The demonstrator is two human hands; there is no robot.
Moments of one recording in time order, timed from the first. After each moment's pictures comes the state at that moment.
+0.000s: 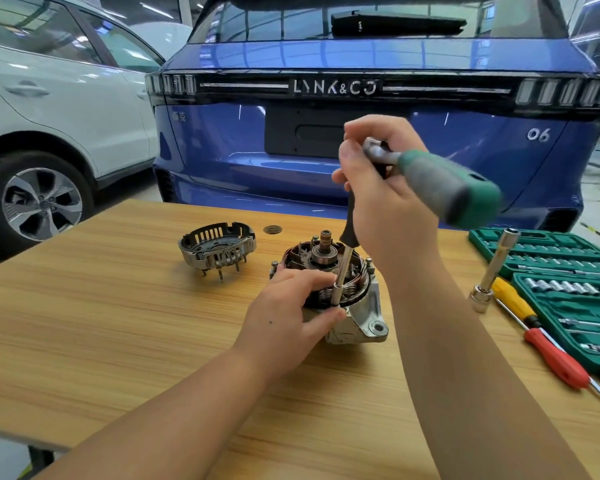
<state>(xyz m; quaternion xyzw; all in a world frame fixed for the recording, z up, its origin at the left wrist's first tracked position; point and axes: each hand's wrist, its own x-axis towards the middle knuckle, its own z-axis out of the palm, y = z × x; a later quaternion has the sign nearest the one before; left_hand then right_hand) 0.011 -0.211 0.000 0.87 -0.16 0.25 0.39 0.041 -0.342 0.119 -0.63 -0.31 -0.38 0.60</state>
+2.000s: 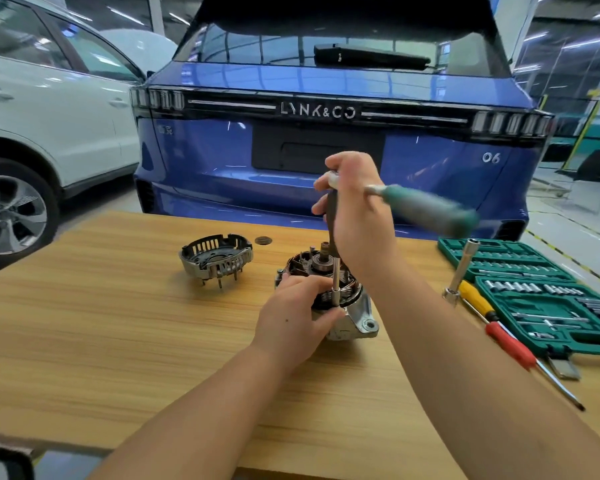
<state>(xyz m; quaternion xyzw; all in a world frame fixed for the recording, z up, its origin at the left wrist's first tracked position) 0.011 -0.212 0.001 0.88 -0.17 0.24 0.38 0.022 -0.311 0.134 -0.69 -0.20 -0.25 0.65</state>
